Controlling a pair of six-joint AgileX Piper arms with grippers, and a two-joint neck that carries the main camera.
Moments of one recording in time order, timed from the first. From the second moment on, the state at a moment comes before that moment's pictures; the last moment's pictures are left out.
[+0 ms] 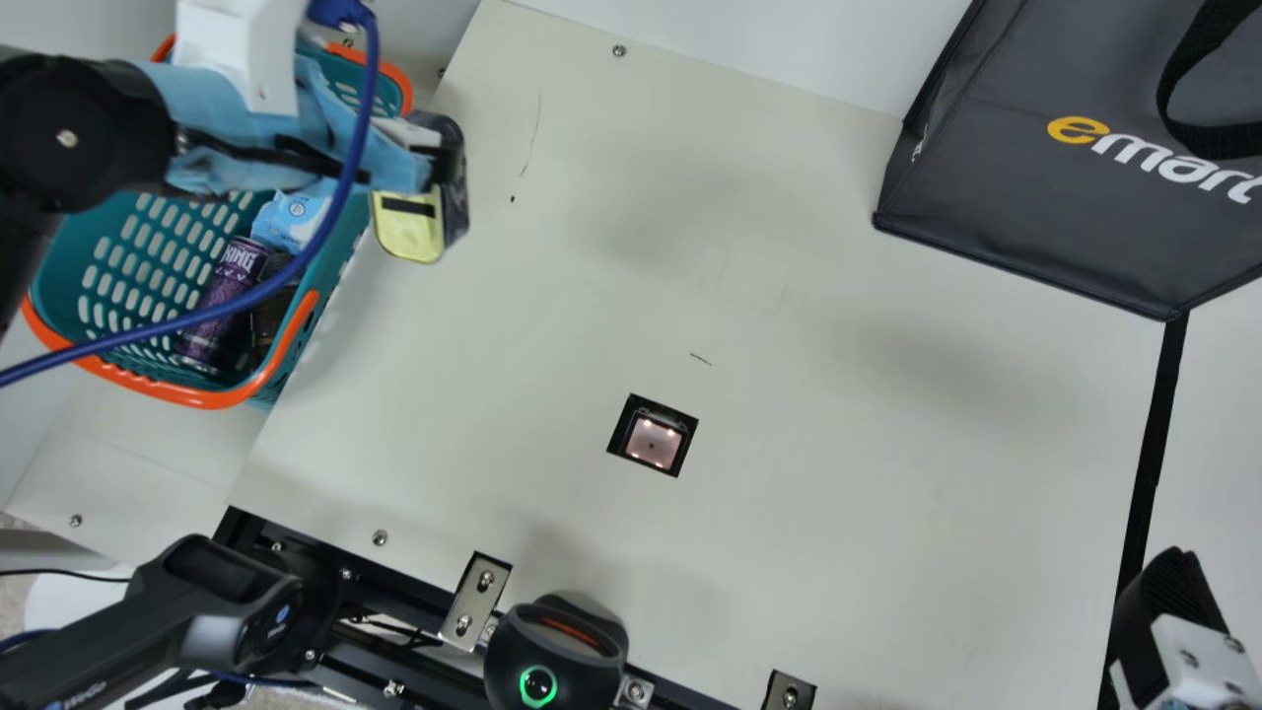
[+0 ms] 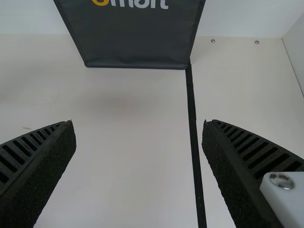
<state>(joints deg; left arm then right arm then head) -5.6 71.4 -72.5 -10.0 61.5 0.8 0.7 42.6 -69.8 -0.8 69.5 0.0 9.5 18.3</state>
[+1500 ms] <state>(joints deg) -33.6 89.9 -73.8 -13.1 69.8 -13.9 0.7 42.6 -69.8 -0.8 69.5 0.0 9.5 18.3</state>
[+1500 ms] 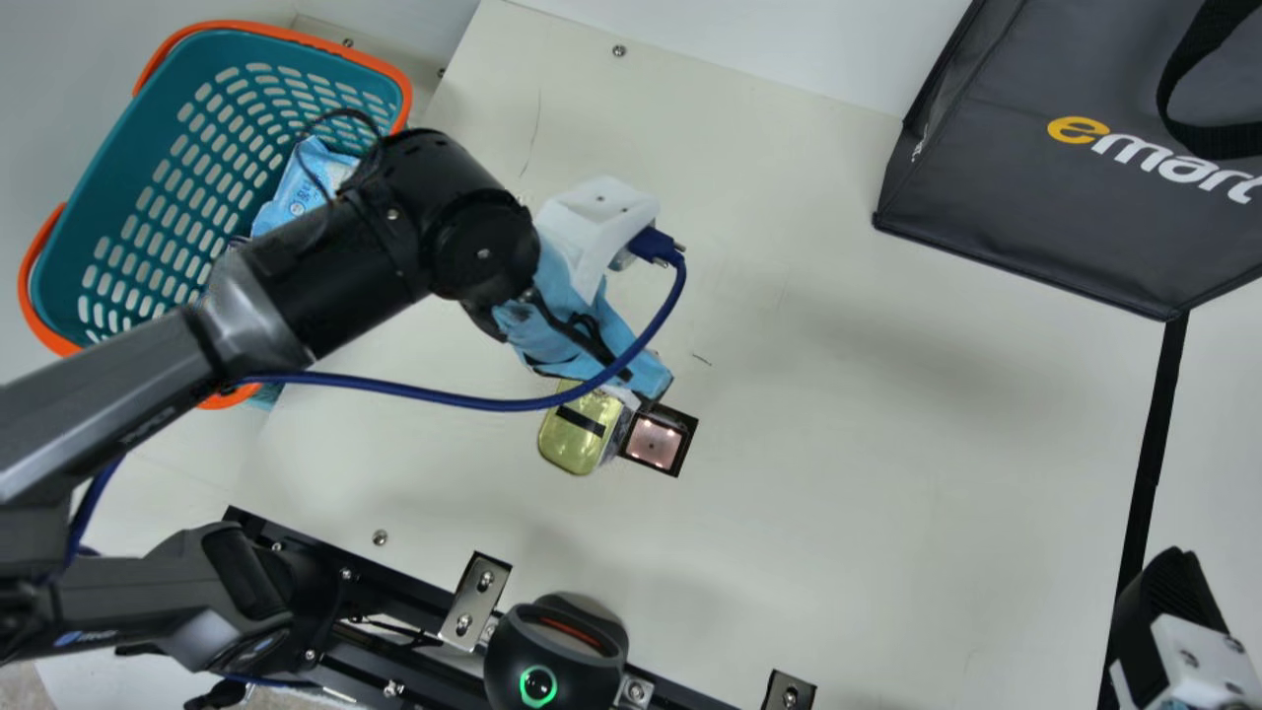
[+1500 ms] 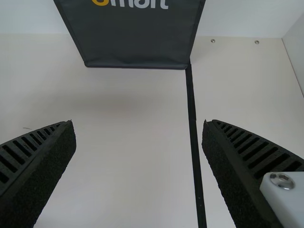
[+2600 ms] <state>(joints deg) -37.5 101.1 -84.7 -18.2 69.9 -22.9 0.7 42.6 -69.8 -0.8 69.5 0.0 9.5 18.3</state>
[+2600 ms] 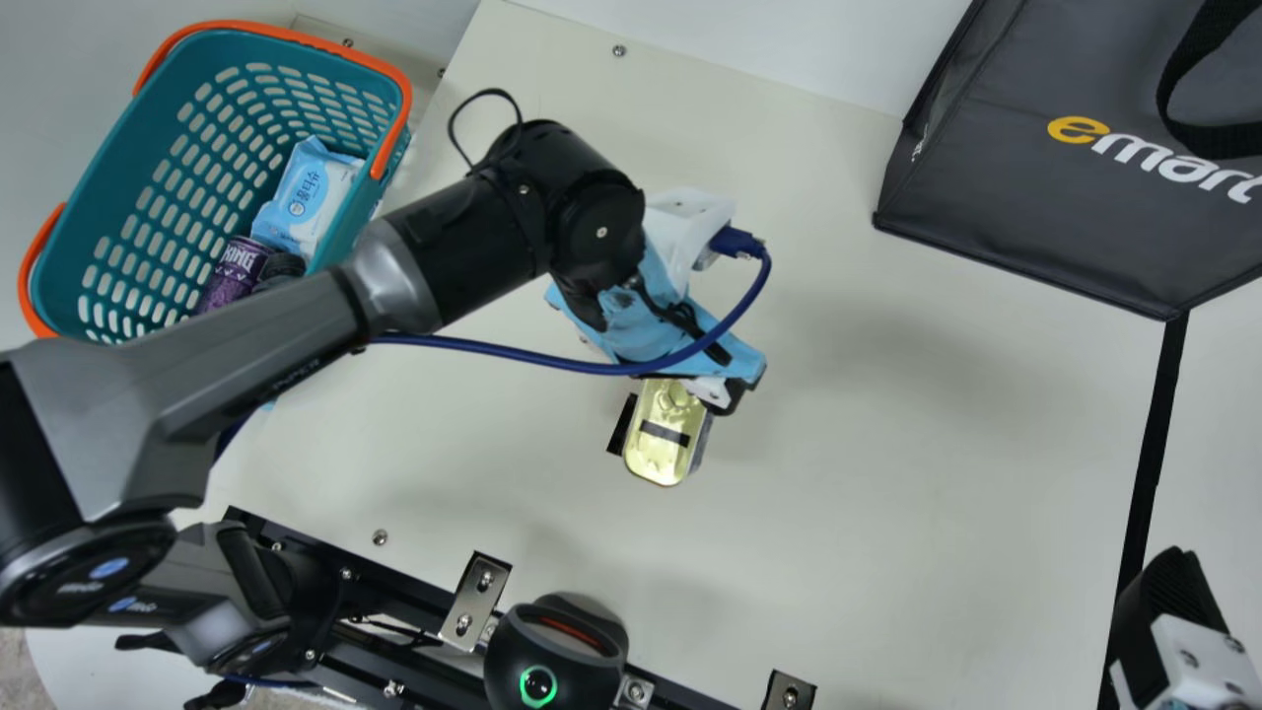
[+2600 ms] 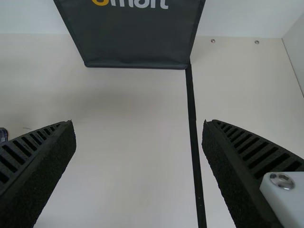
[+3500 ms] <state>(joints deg) -47.3 112.8 -93.3 -9.9 61.9 -46.1 0.7 42.6 -69.8 -0.8 69.5 0.0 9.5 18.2</state>
